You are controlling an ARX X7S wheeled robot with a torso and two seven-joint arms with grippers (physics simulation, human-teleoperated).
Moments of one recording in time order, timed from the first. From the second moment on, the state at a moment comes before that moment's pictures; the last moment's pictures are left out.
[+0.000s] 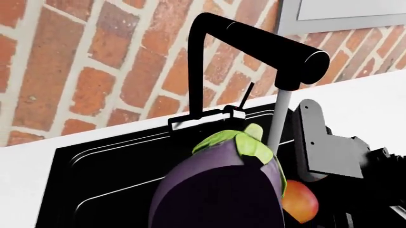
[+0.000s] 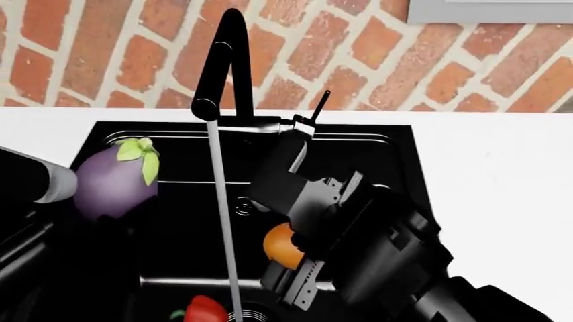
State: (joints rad) left arm -0.77 -0.66 0.32 0.47 -1.35 -0.99 -0.57; right arm 1.26 0.23 -1.20 0.70 0.36 0.68 -0.56
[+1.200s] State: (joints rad) left arm -0.73 -0.68 0.34 0.50 -1.27 -0.93 -0.60; right arm 0.66 0.76 -0.11 -0.45 1.12 0.89 0.20
